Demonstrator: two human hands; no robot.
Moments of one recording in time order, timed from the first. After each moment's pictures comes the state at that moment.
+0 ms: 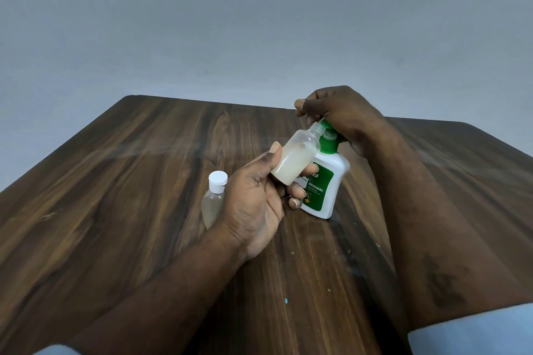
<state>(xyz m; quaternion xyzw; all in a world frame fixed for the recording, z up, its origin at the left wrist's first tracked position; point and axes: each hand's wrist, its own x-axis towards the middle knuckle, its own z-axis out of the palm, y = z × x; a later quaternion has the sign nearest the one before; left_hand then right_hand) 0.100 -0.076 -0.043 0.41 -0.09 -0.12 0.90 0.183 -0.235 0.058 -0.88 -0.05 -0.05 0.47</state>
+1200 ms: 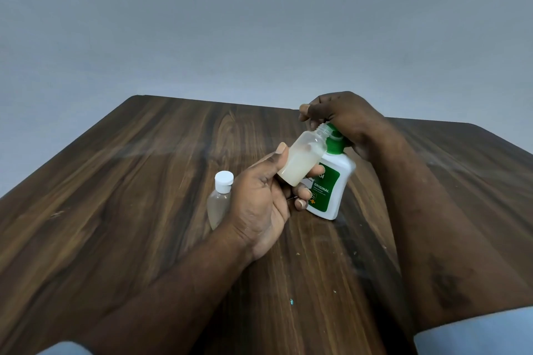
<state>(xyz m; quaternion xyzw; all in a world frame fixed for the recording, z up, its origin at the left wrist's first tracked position) 0.100 -0.076 -0.044 0.42 -0.10 -0.12 0.90 0.185 -0.235 0.052 -0.88 -0.06 -0.03 0.46</state>
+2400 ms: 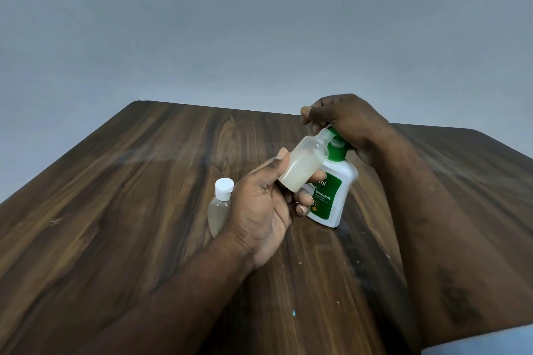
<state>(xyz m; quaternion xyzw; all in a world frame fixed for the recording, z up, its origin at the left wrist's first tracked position) 0.101 -0.075 -0.044 0.41 -0.10 -0.11 0.90 0.187 -0.234 0.054 -0.88 -0.07 -0.05 0.47</state>
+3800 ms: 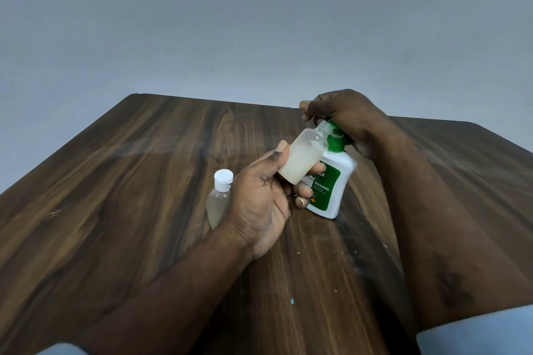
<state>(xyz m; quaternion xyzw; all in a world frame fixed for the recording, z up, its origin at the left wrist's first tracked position) 0.100 -0.077 -0.044 0.42 -0.10 -0.11 0.89 0.185 -0.234 0.051 -0.86 -0.05 -0.04 0.51</state>
